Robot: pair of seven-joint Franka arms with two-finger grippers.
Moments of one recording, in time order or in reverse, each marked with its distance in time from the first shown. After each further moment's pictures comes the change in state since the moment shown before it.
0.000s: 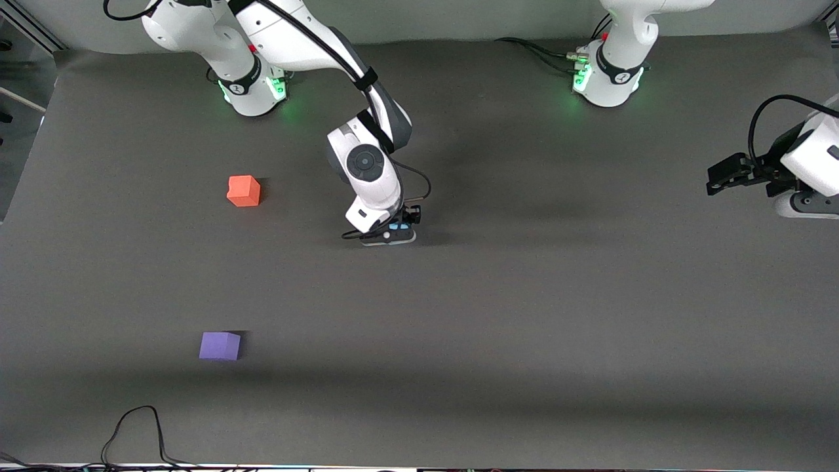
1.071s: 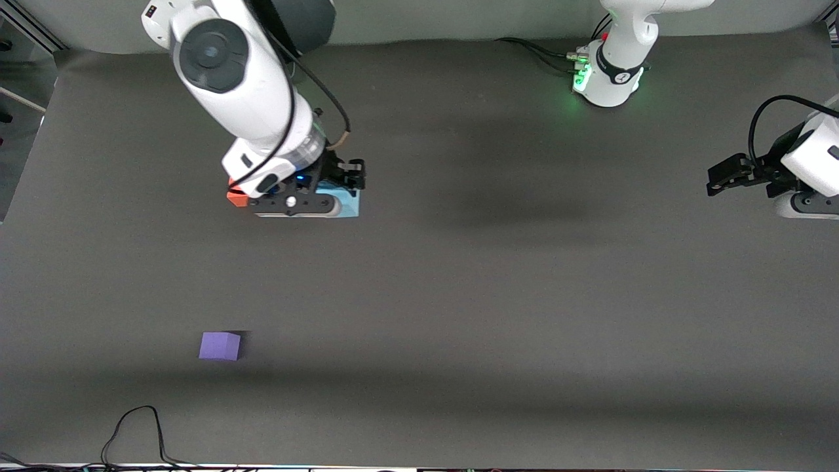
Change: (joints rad) left arm 0.000 0.000 0.000 0.000 0.000 0.003 0.000; right arm -0.006 -0.231 -0.319 0.628 -0.018 -0.952 -0.034
